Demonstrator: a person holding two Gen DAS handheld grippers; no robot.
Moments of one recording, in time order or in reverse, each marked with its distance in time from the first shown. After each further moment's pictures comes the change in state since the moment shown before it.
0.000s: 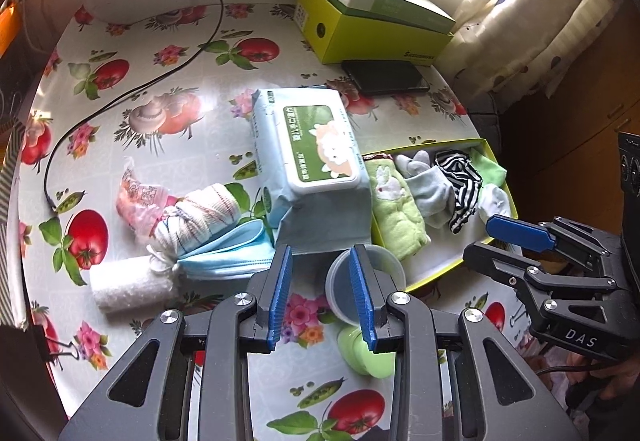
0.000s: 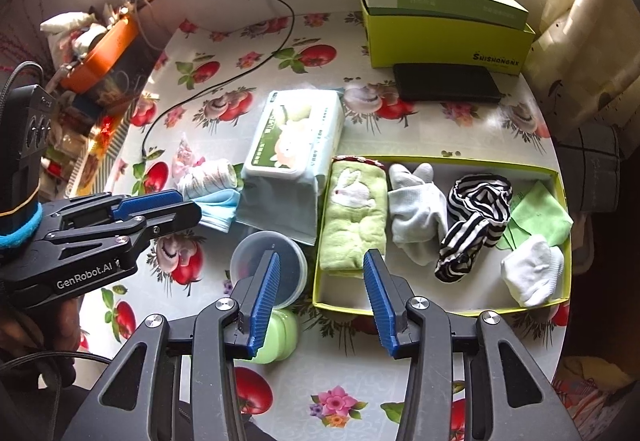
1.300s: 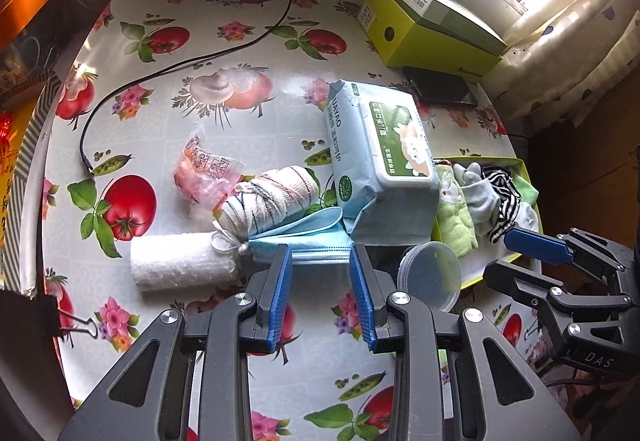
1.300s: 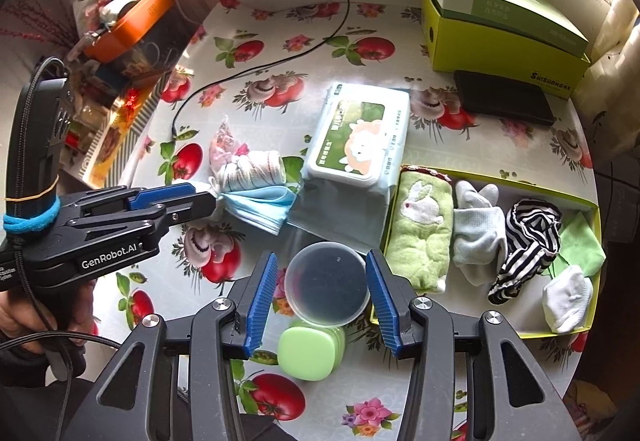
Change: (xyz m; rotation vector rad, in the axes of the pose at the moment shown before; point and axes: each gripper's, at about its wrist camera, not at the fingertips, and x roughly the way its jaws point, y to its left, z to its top) left arm -0.006 0.058 -0.011 -0.125 0.002 0.051; right arm 0.021 0.047 0.016 -0.097 0.052 0.066
